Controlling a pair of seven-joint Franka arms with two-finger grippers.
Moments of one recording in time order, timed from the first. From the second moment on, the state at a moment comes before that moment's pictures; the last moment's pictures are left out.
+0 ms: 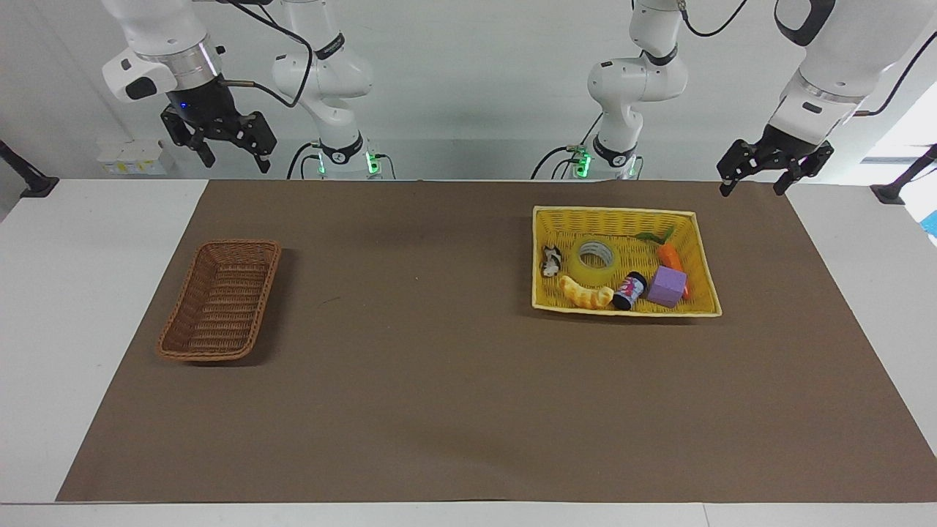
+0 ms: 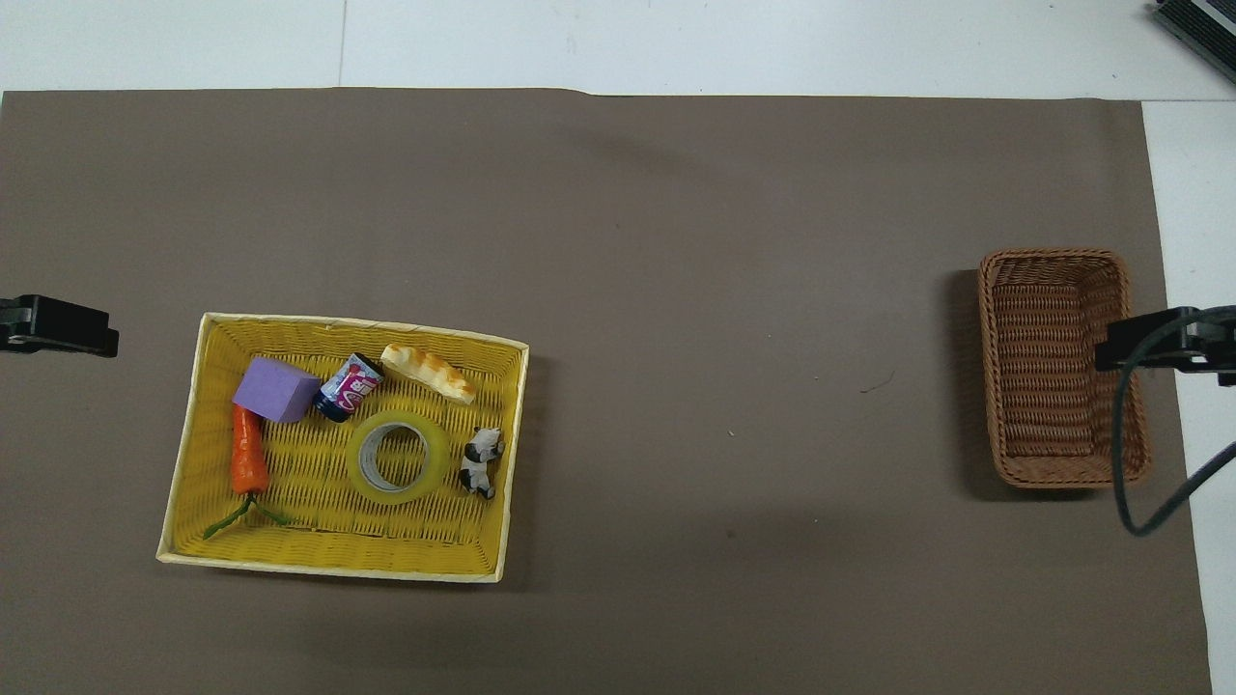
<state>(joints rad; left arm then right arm) 0.01 -0.07 -0.04 -1.63 0.01 1.55 0.02 -0.02 -0.10 0.00 -1.59 -0.01 1.48 0.13</state>
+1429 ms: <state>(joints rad) 0.01 -0.15 -0.05 -1.92 -0.09 1.72 0.02 -0.02 -0.10 0.00 -1.59 -0.01 1.48 0.13</state>
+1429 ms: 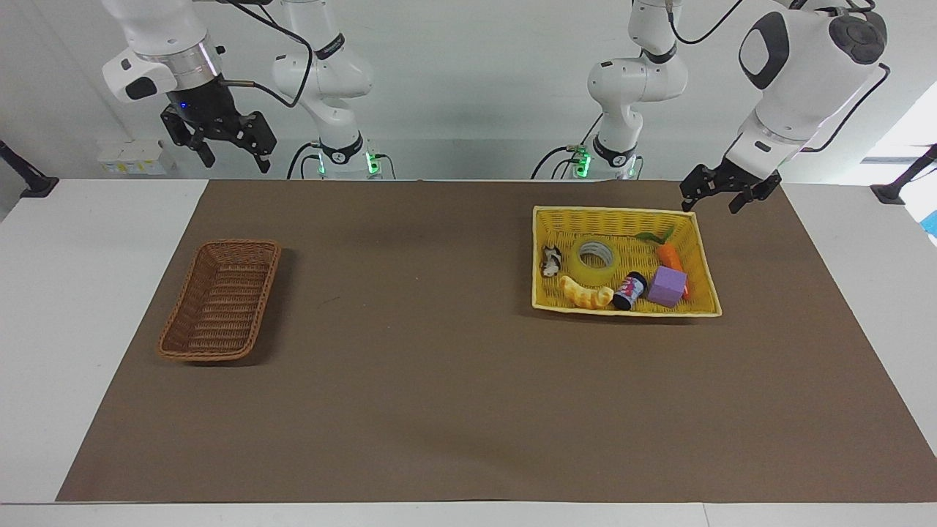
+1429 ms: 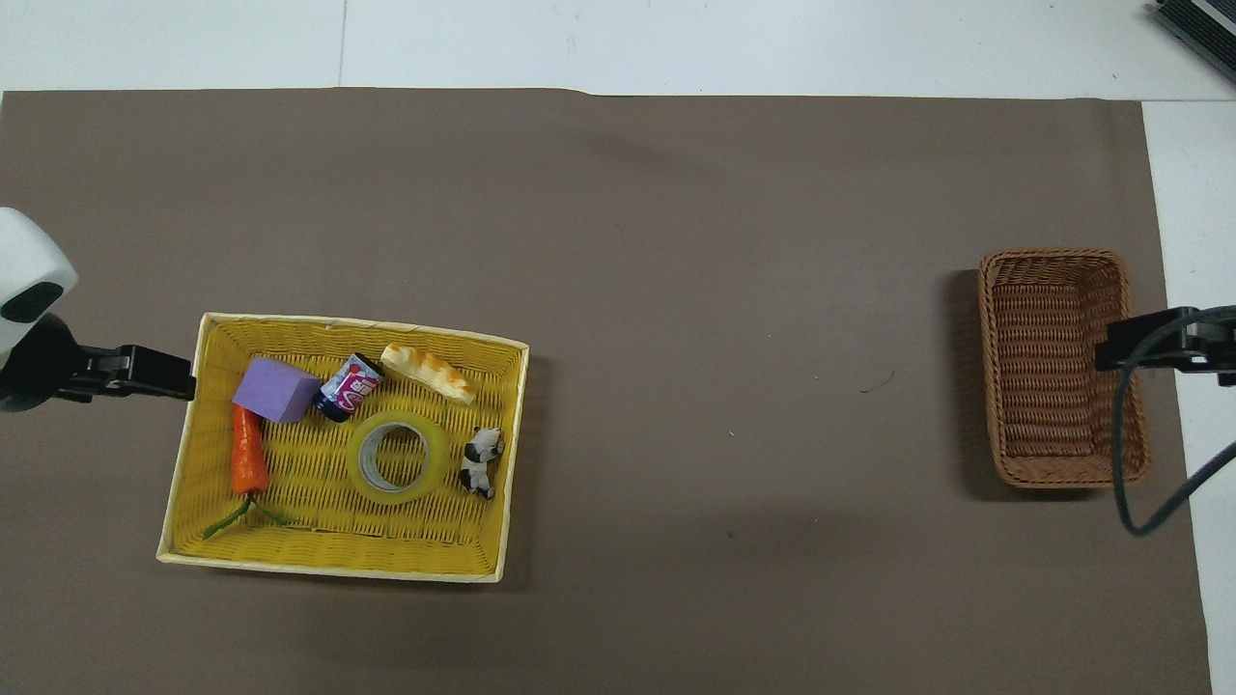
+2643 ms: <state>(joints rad) -0.18 -0.03 -0.06 -2.37 -0.10 2.18 -0.31 -0.02 -0.10 0.00 -1.59 -0.01 1.48 0.13</state>
